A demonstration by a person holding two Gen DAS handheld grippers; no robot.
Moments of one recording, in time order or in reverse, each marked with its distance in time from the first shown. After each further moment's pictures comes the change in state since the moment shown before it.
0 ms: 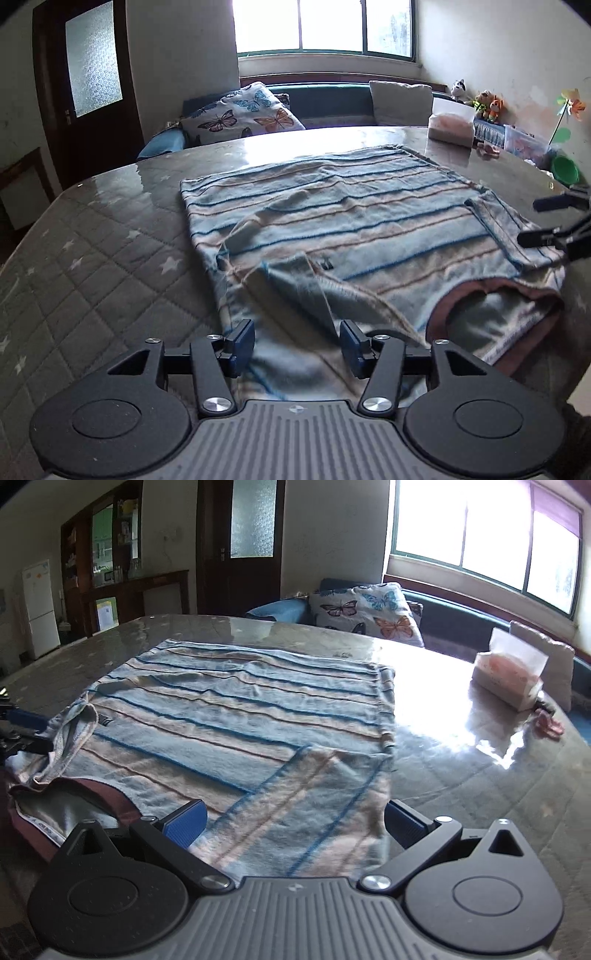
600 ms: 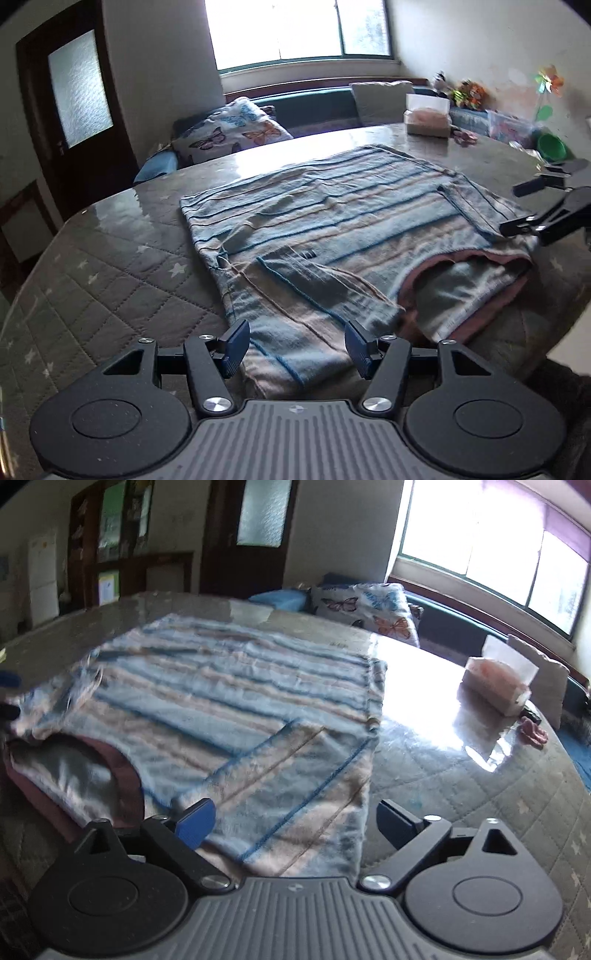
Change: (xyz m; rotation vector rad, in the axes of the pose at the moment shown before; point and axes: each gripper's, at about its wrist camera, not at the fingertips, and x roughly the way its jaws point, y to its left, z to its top) left arm -0.040 -0.015 -0.016 0.127 -0.030 0.002; right arm -0.010 0.006 -0.017 -0.106 0.037 -0.034
